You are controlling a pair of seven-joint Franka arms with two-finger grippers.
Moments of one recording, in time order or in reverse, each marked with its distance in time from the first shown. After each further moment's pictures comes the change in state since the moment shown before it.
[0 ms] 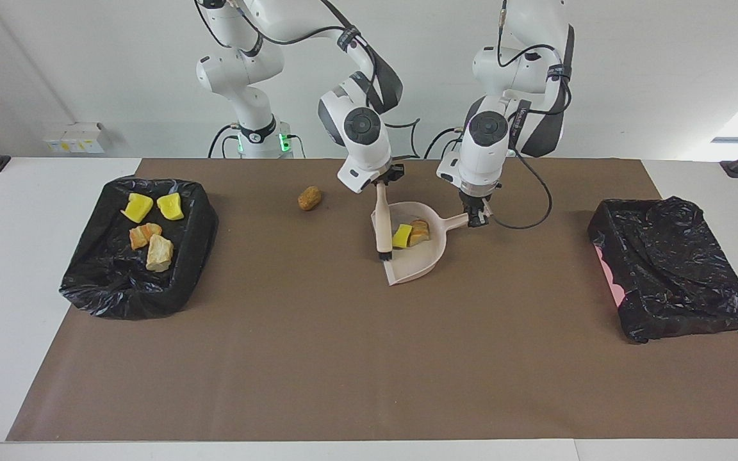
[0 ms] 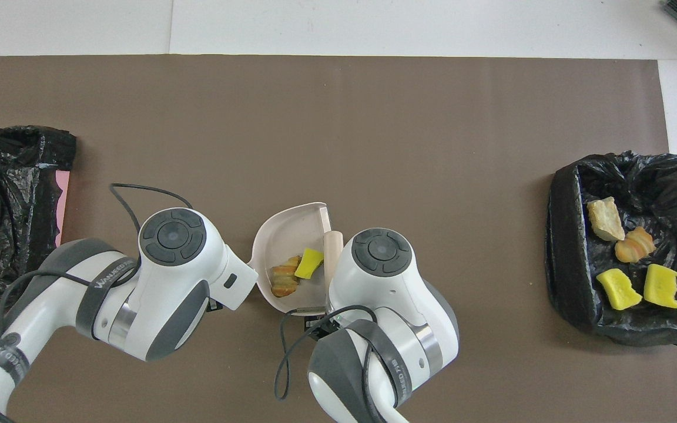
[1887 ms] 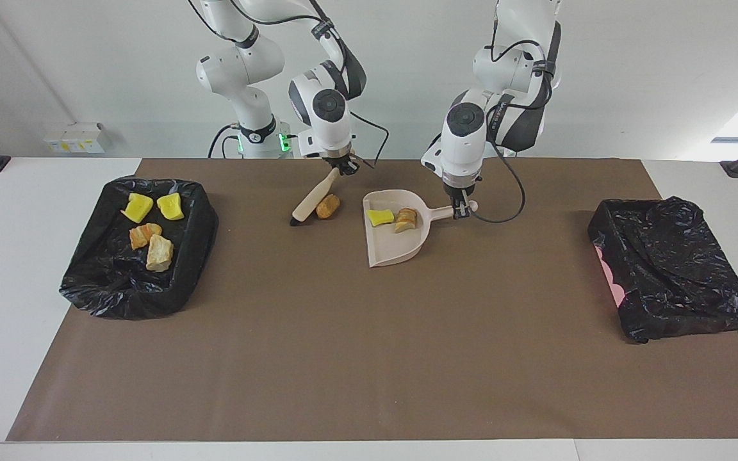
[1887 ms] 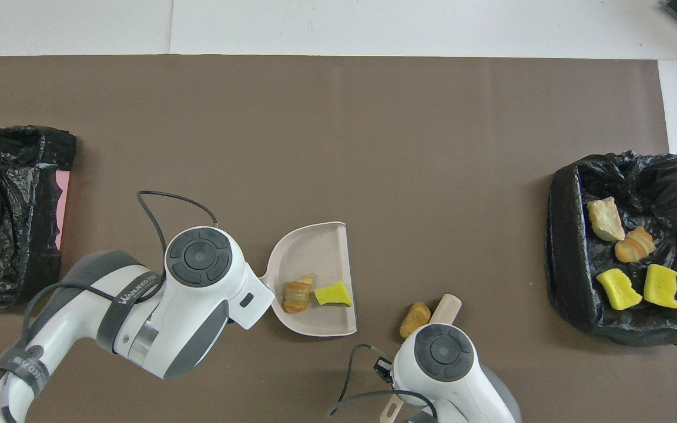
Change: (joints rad) left arm -0.093 -0.031 -0.005 -0.044 0.002 0.004 0.041; right arm 0.017 -0.198 0.006 -0.406 -0.067 0.209 0.561
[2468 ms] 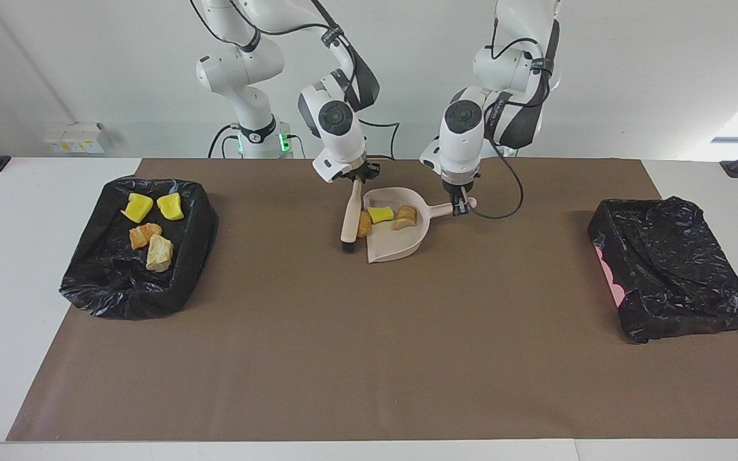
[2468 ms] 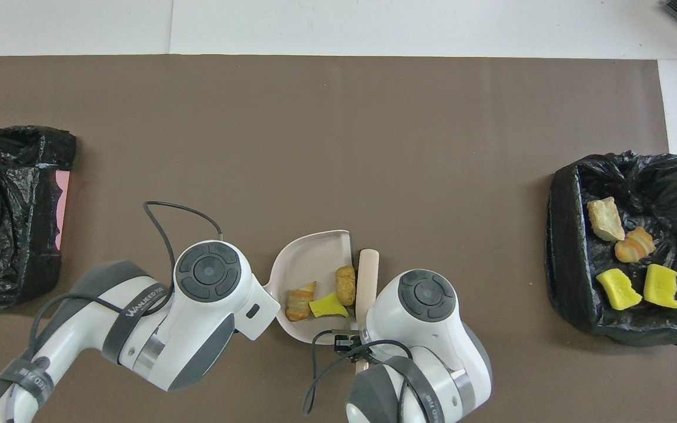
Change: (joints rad) left arm -0.001 -0.011 0.002 -0.016 -0.001 0.001 -0.046; right arm -0.011 0.087 0.000 0.129 0.156 0.010 -0.595
